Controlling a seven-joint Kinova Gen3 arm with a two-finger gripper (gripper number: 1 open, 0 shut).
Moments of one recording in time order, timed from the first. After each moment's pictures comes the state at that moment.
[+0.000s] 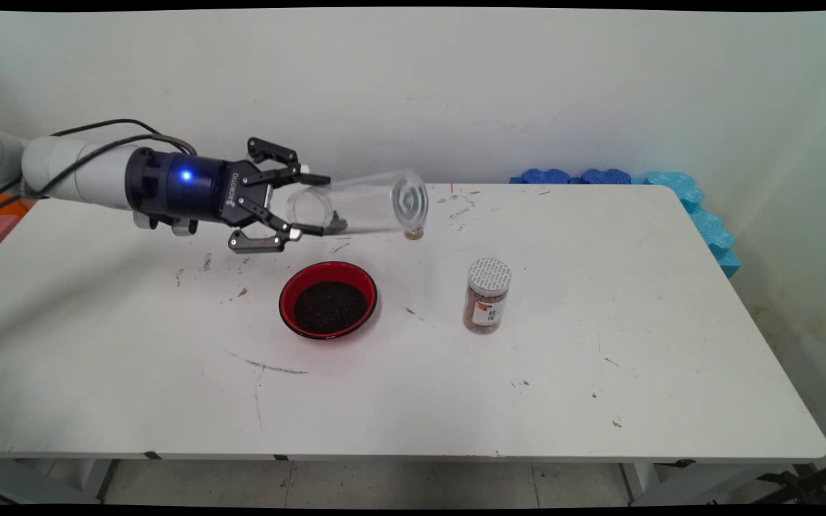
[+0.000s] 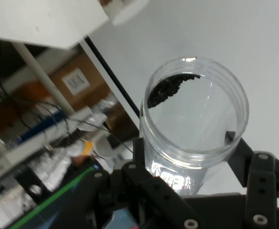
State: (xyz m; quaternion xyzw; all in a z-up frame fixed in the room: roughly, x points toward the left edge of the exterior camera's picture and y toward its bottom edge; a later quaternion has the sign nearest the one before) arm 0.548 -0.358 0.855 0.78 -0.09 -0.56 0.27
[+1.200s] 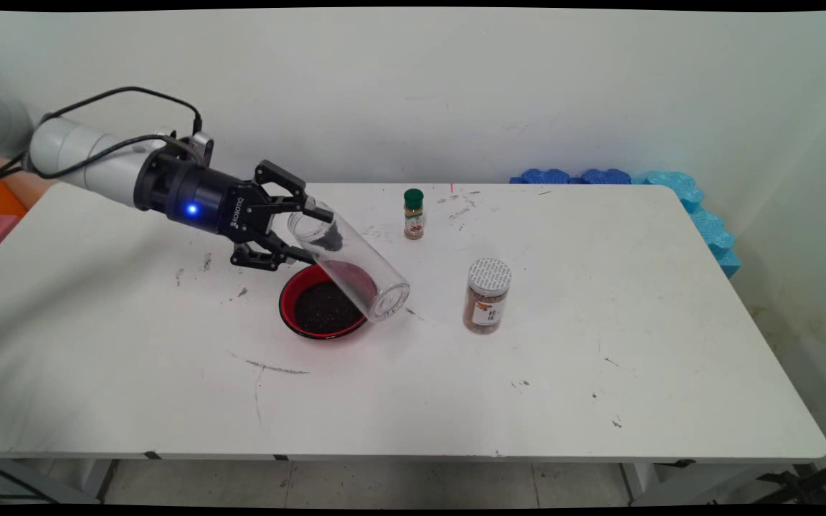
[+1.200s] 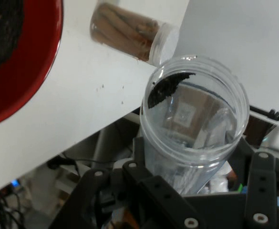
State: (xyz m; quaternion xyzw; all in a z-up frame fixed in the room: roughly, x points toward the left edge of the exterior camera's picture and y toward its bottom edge) arm 0.541 -0.371 0.867 0.75 -0.39 -0.39 0.36
